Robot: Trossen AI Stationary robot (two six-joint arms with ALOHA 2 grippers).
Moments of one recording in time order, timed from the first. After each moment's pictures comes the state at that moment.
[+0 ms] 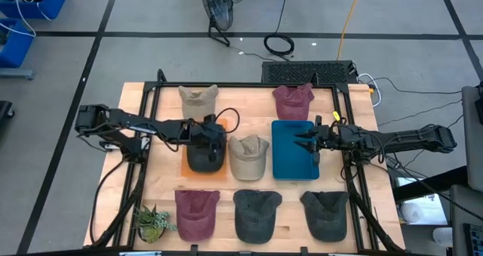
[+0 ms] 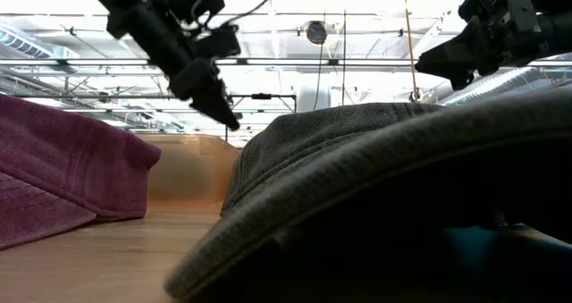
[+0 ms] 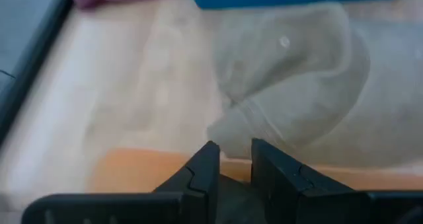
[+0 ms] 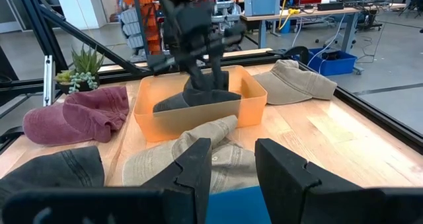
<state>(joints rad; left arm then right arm) 0.06 1.45 0.79 -0.11 -0.21 0.09 0.02 0.50 0.19 0.17 0.16 0.11</state>
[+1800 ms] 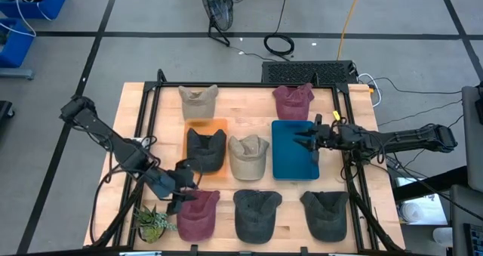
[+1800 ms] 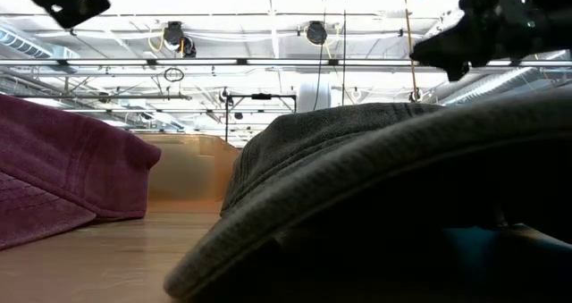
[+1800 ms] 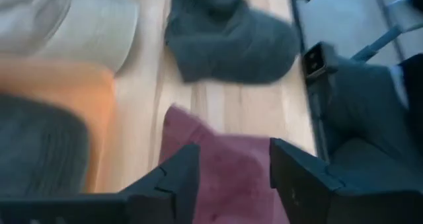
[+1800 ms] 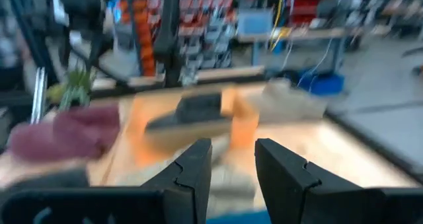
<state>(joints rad) -0.65 1.19 0.88 -0.50 -0.21 -0.66 0.01 0.54 0.19 0.30 0.20 0.06</state>
